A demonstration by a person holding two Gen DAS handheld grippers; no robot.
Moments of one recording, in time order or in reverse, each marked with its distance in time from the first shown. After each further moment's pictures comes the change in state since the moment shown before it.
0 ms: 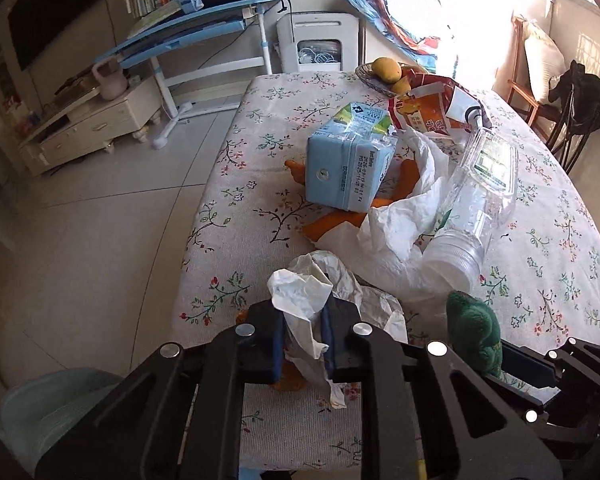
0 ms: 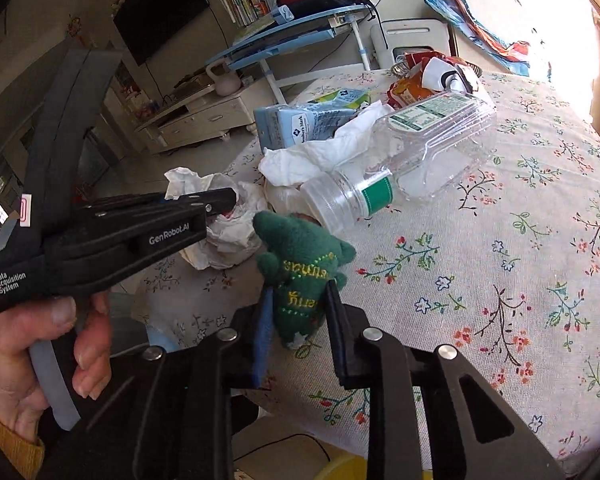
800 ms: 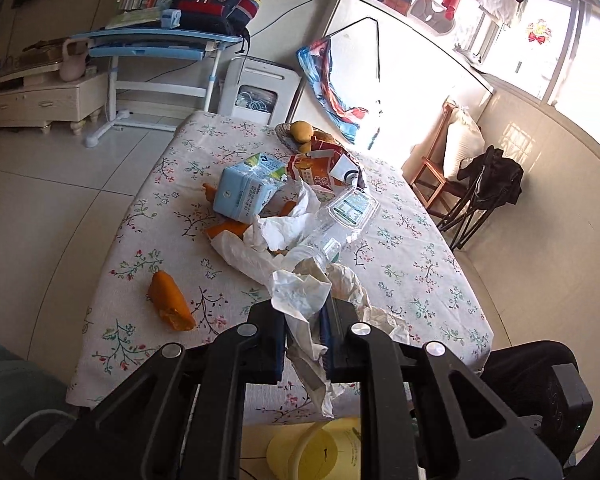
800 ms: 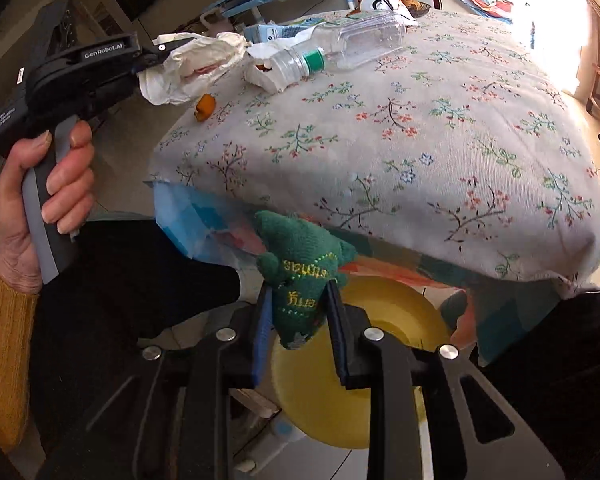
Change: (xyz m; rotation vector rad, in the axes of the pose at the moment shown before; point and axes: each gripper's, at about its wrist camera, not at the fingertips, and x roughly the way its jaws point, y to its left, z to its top) left arm -0.077 -0.009 -0.046 -0.143 -0.176 -0.391; right arm -0.086 -0.026 -0.101 -0.013 0.232 -0.047
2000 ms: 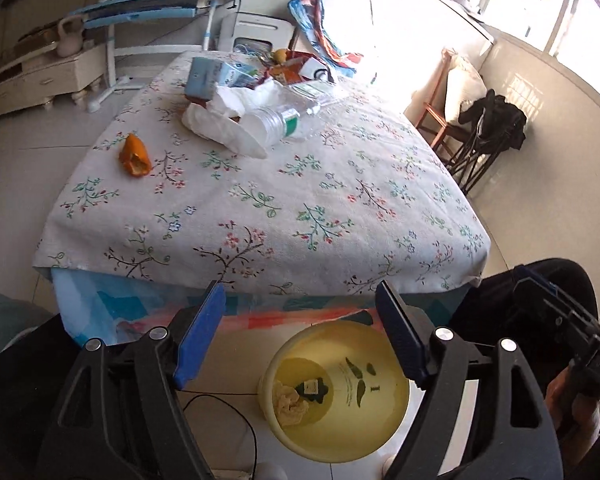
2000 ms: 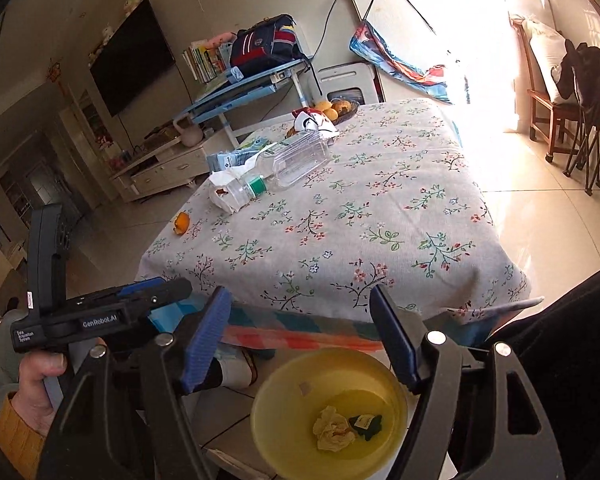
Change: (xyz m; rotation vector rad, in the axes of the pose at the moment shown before) left arm -0.017 -0.040 -0.094 -0.006 0.124 0.073; right arm -0.077 -0.032 -0.011 0.108 -0.408 -0.074
